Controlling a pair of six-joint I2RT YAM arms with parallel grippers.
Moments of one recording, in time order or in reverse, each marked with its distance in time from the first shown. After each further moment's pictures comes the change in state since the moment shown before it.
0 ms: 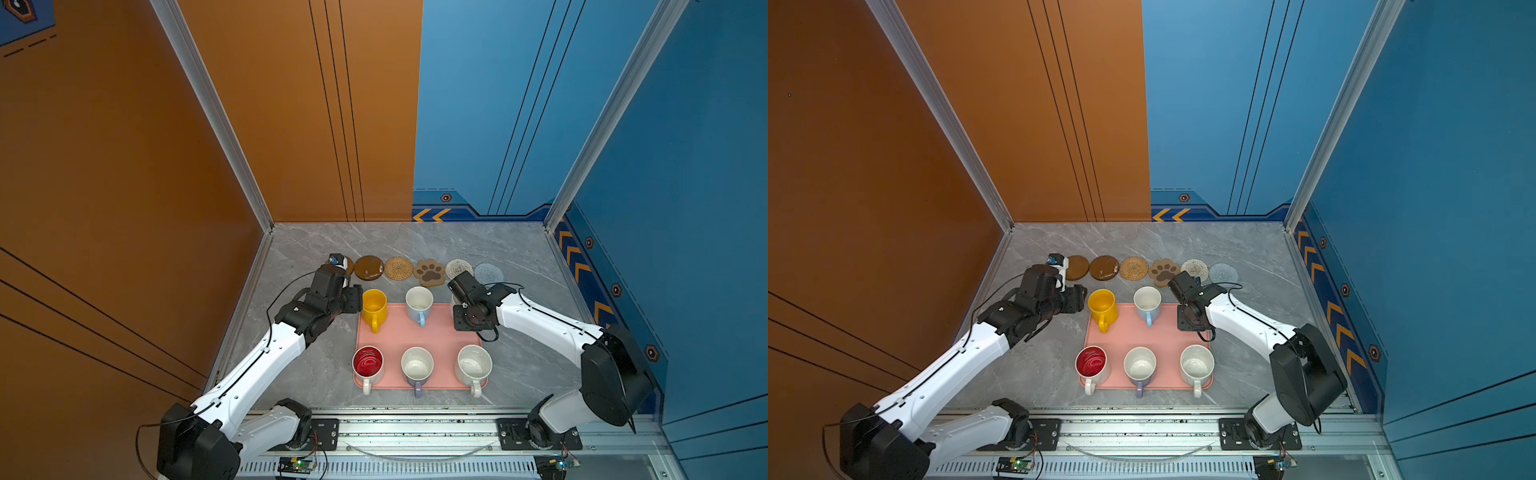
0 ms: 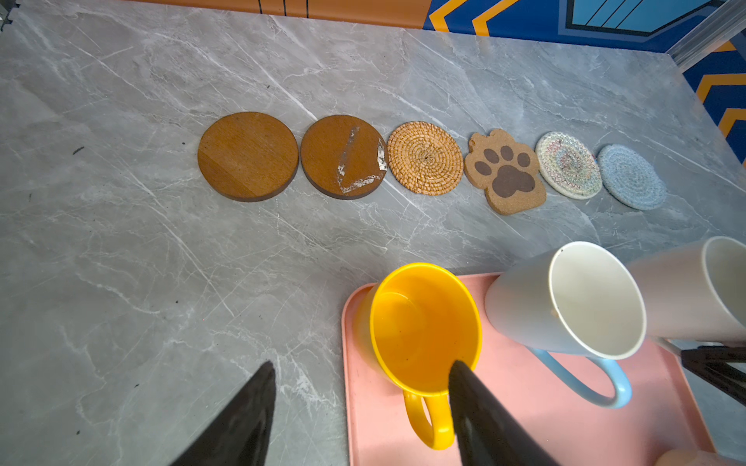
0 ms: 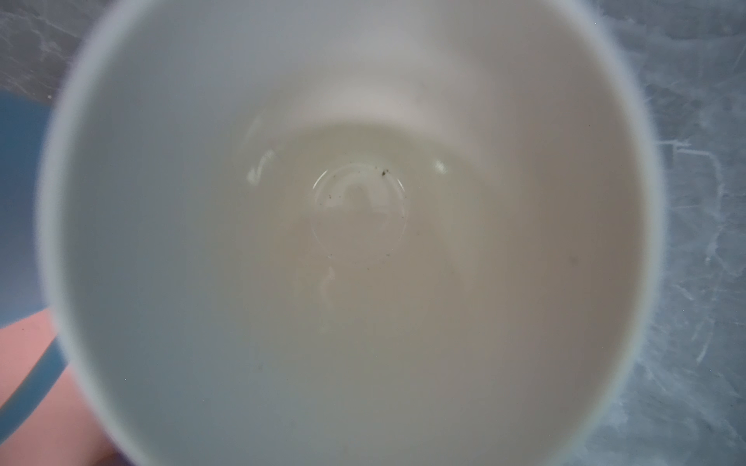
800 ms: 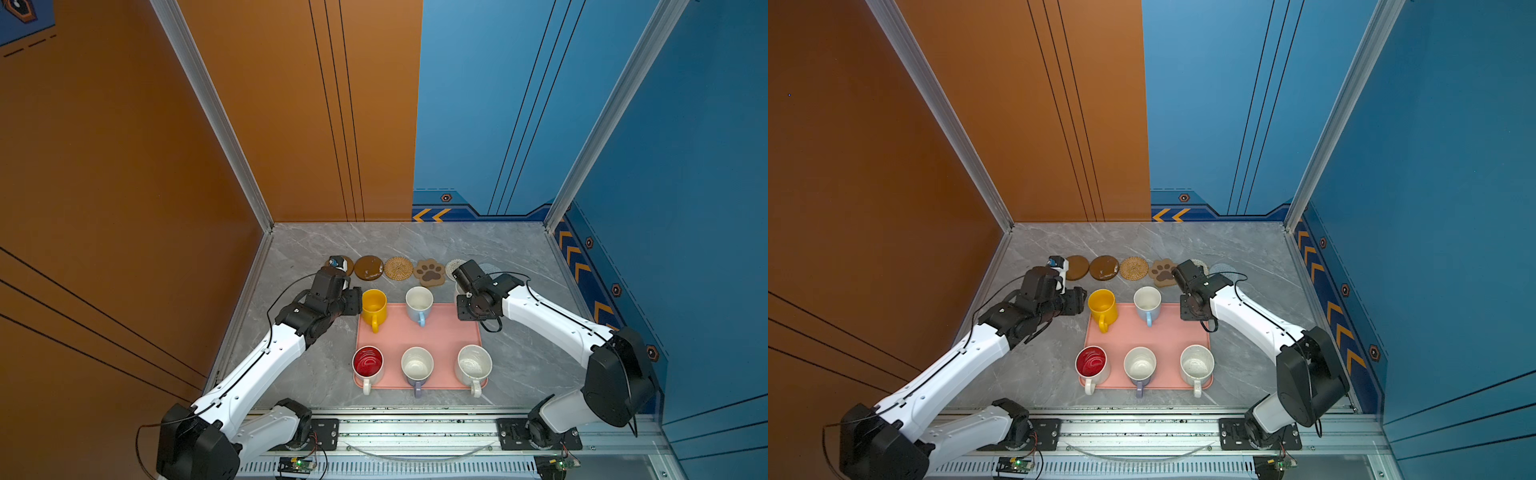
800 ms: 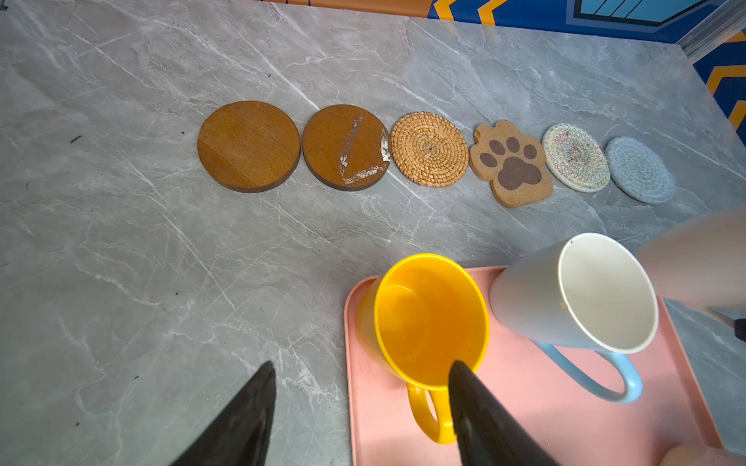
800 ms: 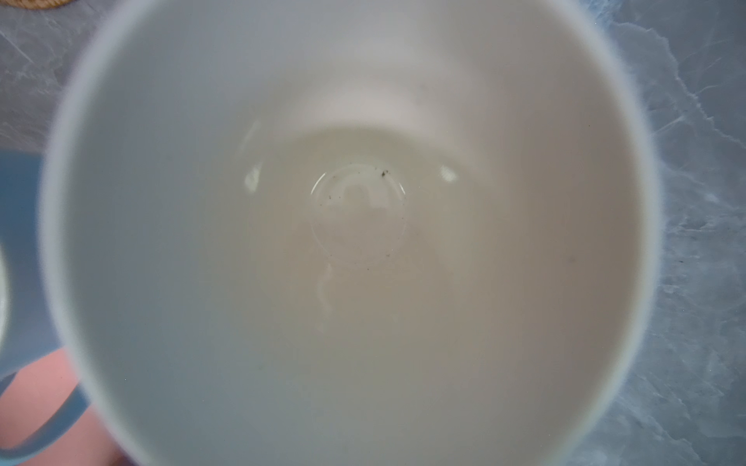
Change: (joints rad) left arm 0.000 -0.006 -0.021 0.000 0.000 -0.004; right arm -0.056 -0.011 0.112 -0.075 0.033 -0.064
